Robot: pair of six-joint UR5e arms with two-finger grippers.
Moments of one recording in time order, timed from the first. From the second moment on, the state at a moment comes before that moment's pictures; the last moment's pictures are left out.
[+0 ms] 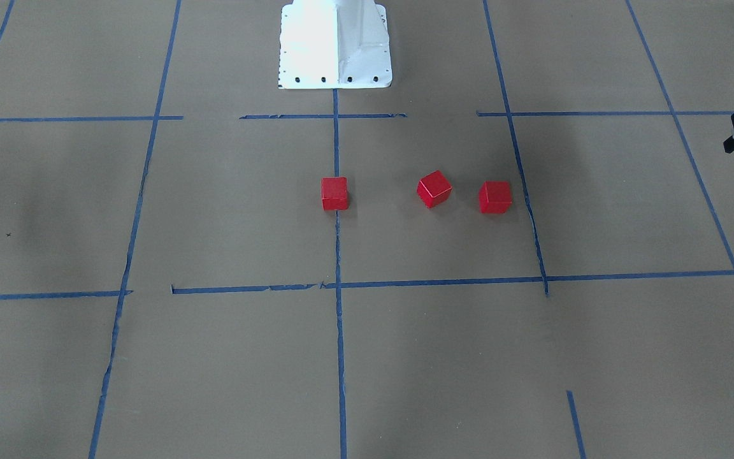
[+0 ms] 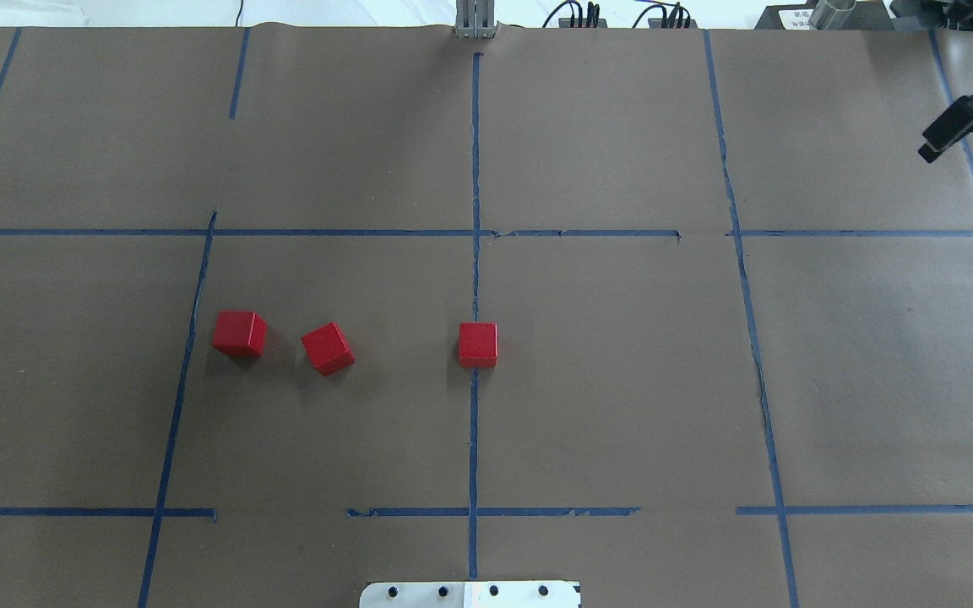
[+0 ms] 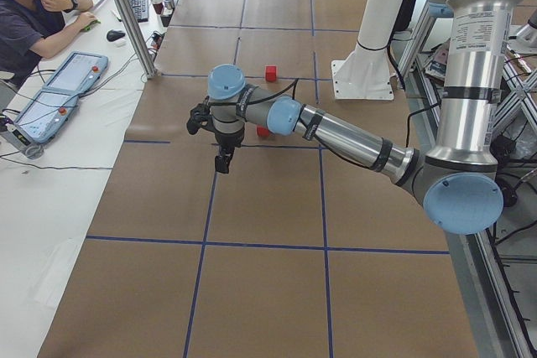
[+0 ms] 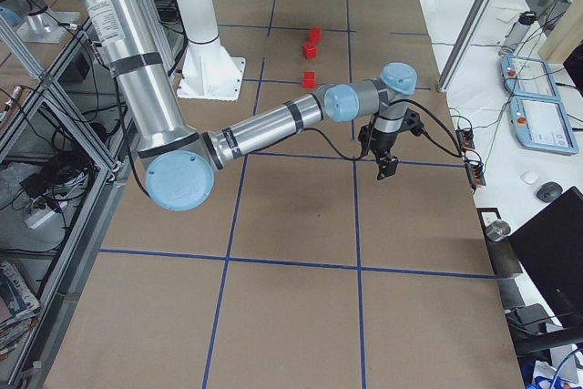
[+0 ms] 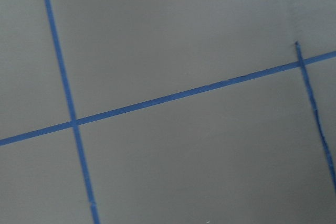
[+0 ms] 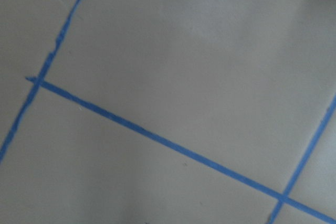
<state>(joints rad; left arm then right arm) -1.34 -1.61 -1.97 -1.50 -2.36 -0.17 1.34 -1.31 1.69 -1.75 2.25 -0.16</state>
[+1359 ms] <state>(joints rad) -0.65 -2.02 -1.92 -1.48 -1.98 -1.55 1.54 -1.73 1.91 -1.74 2.29 -0.32</state>
